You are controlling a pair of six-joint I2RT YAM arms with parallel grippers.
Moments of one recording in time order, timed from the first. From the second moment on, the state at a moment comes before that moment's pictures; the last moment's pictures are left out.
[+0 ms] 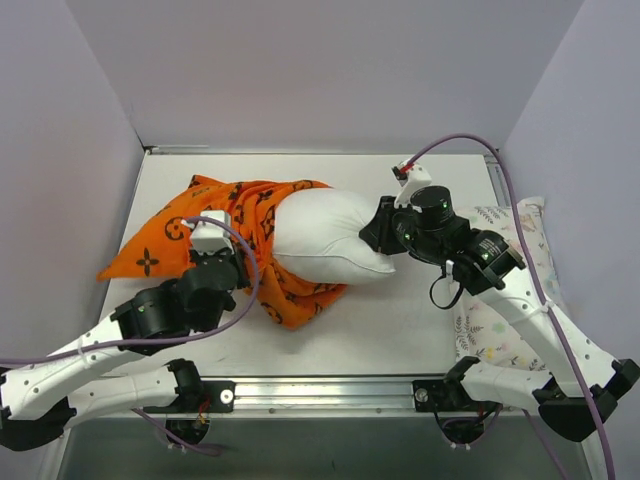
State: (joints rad) left arm -1.10 0.81 0.97 -0.65 -0.92 -0.62; right arm 0.68 1.11 1.28 -0.69 0.04 0.45
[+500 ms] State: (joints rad) left arm -0.68 1.46 1.80 -0.70 -0.53 -0.28; right arm 0.68 1.06 1.25 -0.61 -0.05 0.59
